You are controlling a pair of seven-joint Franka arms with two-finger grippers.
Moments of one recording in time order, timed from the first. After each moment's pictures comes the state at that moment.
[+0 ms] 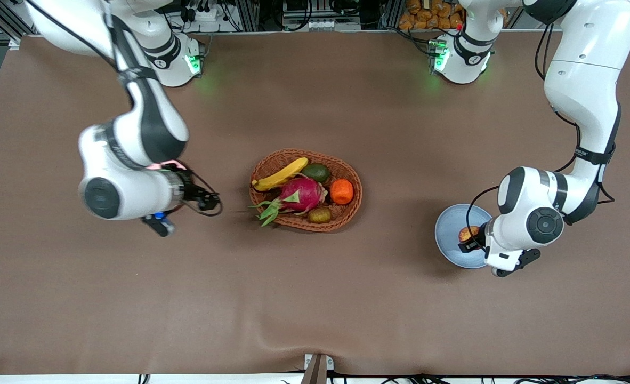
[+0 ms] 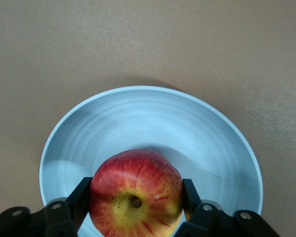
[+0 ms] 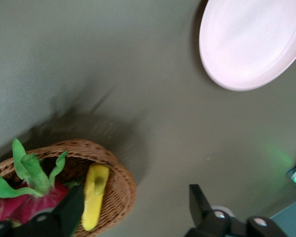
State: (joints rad) left arm 0.10 0.69 -0.26 -1.63 0.24 2.17 -0.73; right arm 0.30 0.49 0.03 -1.53 0.26 1.65 1.06
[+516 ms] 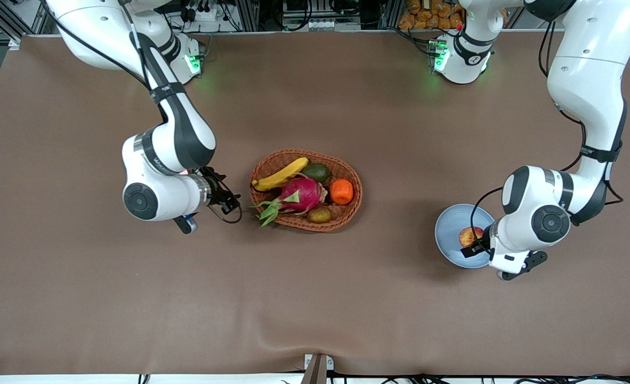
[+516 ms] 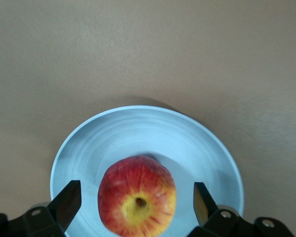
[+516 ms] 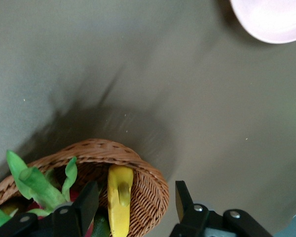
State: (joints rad) left arm 0.10 0.66 -0.27 -1.60 0.25 2.16 -0.73; right arm 0.34 0.51 0.03 -1.63 0.33 1.80 1.19
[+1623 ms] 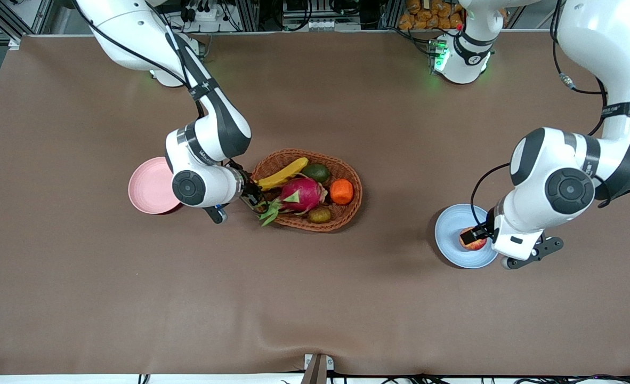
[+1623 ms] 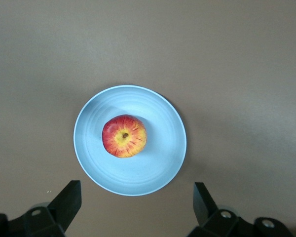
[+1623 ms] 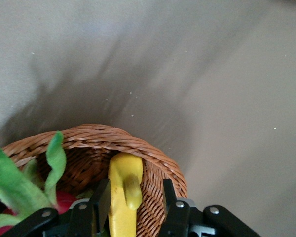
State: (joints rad) left arm 0.10 0.49 -0.38 -1.54 0.25 1.95 -0.72; right arm 0.45 0.54 0.03 -1.71 0.33 1.94 1.25
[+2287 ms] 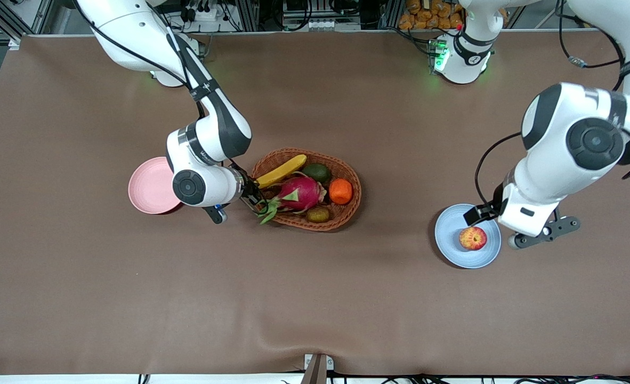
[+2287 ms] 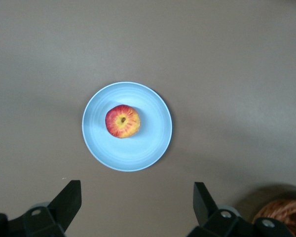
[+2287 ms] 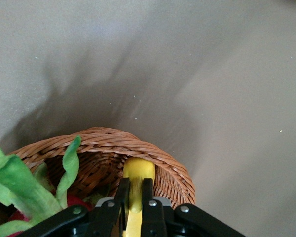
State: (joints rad) left arm 0.10 0.33 -0.41 -1.54 0.20 1.84 -0.61; right arm 0.45 0.54 0.03 -1.71 0.34 1.96 1.25
